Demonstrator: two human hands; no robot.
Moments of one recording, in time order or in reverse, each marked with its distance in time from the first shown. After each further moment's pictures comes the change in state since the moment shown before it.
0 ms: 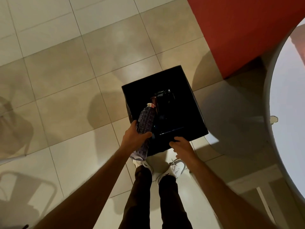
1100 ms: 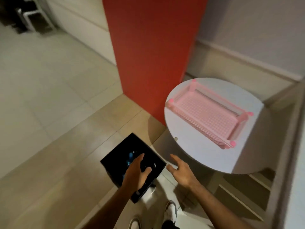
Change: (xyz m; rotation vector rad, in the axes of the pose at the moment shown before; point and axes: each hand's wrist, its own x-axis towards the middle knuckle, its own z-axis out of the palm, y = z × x) left_hand -0.241 0.198 -0.052 0.306 -0.158 0.560; right_hand -0.330 -0.048 -0.099 -0.064 0.473 -0.455
